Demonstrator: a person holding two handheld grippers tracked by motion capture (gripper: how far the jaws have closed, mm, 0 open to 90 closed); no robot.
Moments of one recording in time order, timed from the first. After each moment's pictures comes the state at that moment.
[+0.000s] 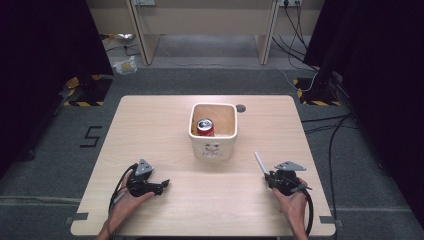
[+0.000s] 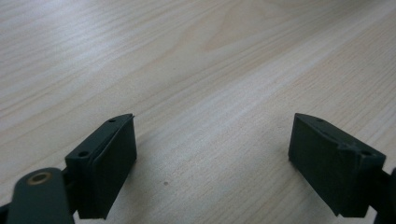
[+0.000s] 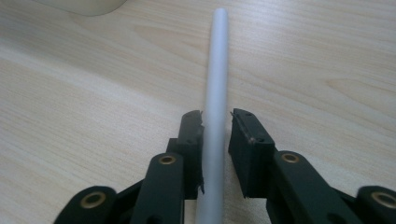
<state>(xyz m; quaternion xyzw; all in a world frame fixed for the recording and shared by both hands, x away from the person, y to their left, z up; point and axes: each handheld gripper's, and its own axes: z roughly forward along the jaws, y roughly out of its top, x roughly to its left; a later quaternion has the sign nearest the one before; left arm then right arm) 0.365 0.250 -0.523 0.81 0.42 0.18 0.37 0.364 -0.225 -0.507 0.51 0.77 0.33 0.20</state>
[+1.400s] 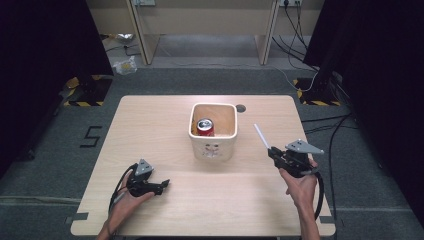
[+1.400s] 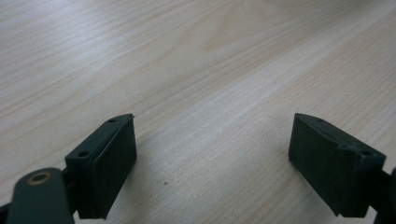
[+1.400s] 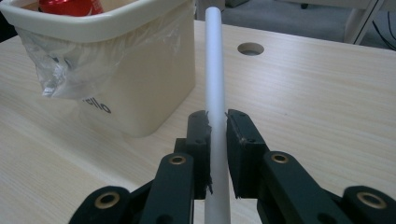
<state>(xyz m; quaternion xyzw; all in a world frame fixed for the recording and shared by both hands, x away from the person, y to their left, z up) 0.365 0.250 -0.523 0.81 0.42 0.18 0.37 0.378 -0.229 -0.423 0.46 0.74 0.44 0.23</state>
